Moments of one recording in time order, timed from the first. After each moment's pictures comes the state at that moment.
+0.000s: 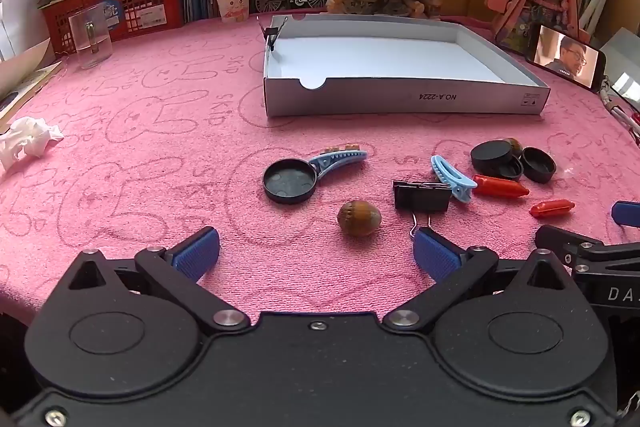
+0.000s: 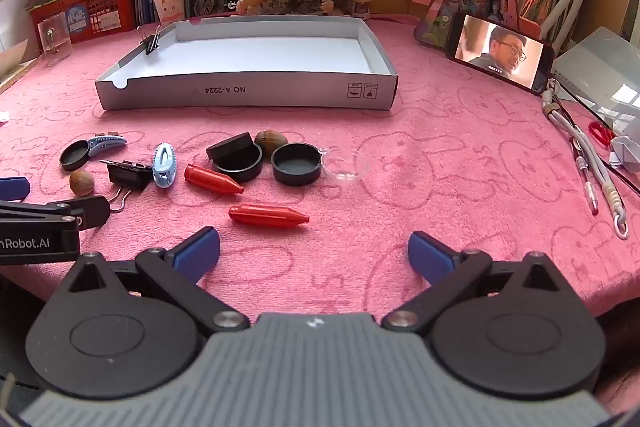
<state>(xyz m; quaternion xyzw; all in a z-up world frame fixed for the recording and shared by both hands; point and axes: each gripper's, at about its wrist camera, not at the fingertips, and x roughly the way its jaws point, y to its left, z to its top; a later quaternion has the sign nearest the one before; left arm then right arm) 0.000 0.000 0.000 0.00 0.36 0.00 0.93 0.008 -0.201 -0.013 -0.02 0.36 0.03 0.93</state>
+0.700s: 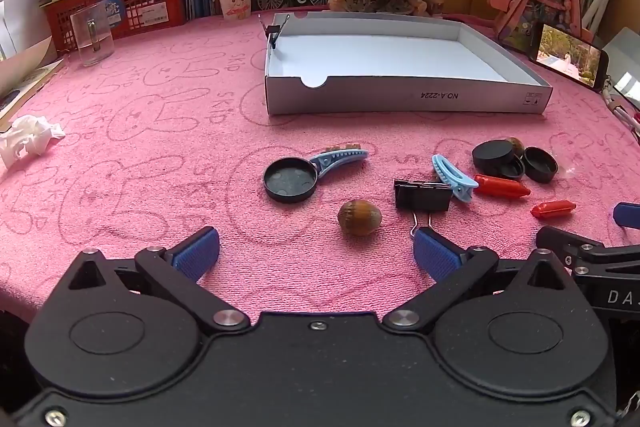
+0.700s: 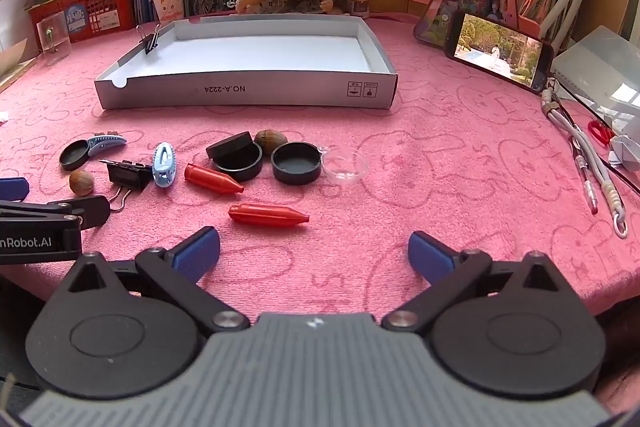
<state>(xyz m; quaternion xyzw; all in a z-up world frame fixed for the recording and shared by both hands) -0.002 0.004 -0.002 0.00 0.37 0.00 0.93 0.009 -0.200 -0.013 -0.02 0.36 0.03 0.93</state>
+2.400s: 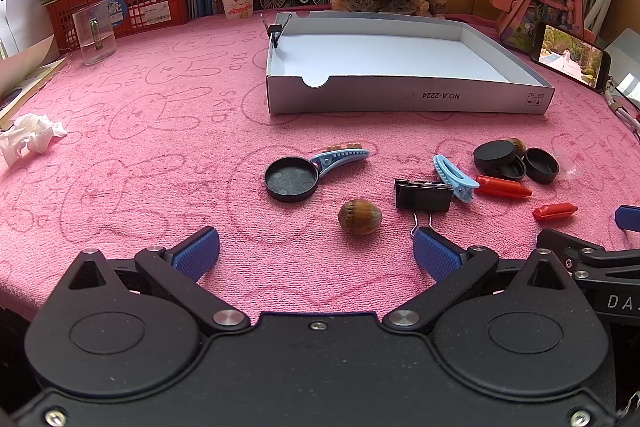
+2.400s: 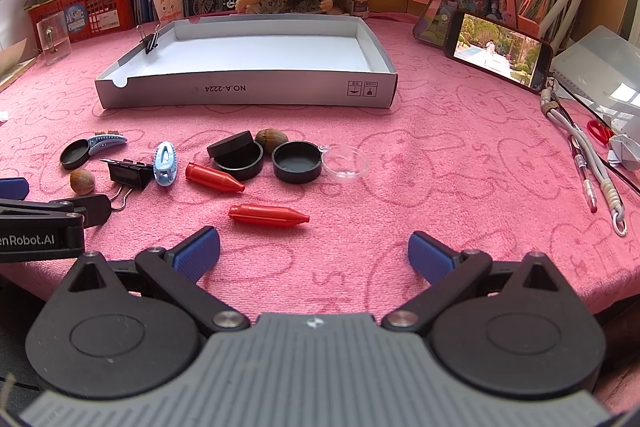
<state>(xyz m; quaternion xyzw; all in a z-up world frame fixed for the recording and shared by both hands) -0.002 0.003 -0.001 0.00 0.37 0.00 0.93 0.007 -0.200 -0.014 -0.02 0.36 0.03 0.93</state>
